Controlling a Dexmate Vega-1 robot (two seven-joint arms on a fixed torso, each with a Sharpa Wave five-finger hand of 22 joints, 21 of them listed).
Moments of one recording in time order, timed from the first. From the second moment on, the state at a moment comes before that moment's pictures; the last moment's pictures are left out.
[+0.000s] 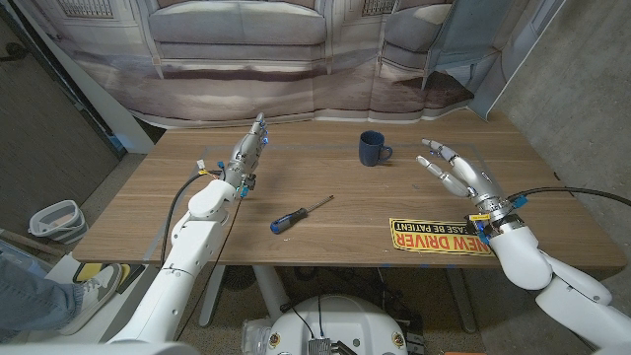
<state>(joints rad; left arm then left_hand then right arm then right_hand) 1.04 0.26 0.03 -1.60 -0.28 -0.04 -0.14 0.36 0.07 -0.09 0.09 0.36 -0.14 0.04 0.21 0.18 -0.10 -0.01 0.21 0.18 -0.13 0.01 0.19 0.18 -0.14 -0.01 0.20 0.18 -1.51 -0.79 -0.03 -1.92 -0.32 0.35 -0.44 0.20 -0.02 0.13 -0.03 0.26 0.23 0.00 0.21 0.19 0.28 0.02 0.25 0.18 0.19 -0.02 0.20 0.18 0.30 -0.04 0.27 0.18</state>
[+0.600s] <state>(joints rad) 1.02 0.27 0.04 -1.59 -0.28 -0.04 -0.15 0.36 0.07 -0.09 0.10 0.36 -0.14 0.04 0.20 0.18 -0.10 -0.01 0.21 0.18 -0.13 0.01 0.19 0.18 -0.14 -0.01 0.20 0.18 -1.56 -0.78 0.00 -1.93 -0.40 0.33 -0.48 0.21 -0.02 0.12 -0.04 0.27 0.24 -0.02 0.21 0.19 0.30 0.01 0.25 0.18 0.20 -0.04 0.20 0.18 0.31 -0.04 0.26 0.18</state>
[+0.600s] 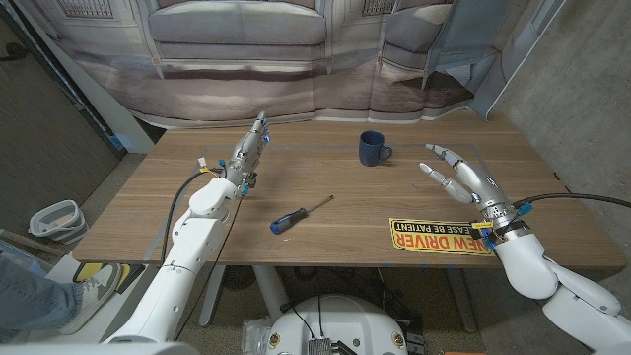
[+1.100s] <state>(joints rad) 0.99 0.26 0.05 -1.55 -0.28 -0.04 -0.15 0.36 0.08 -0.09 0.10 0.36 -0.14 0.04 0.20 0.18 -0.10 -0.01 0.21 0.18 -0.13 0.01 0.19 0.18 -0.14 -0.01 0.20 0.18 -1.60 -0.77 0.02 -1.93 -0.43 0.31 -0.49 0.22 -0.02 0.12 -0.04 0.29 0.25 -0.03 0.21 0.19 0.31 0.01 0.25 0.18 0.22 -0.04 0.20 0.18 0.32 -0.04 0.26 0.18</state>
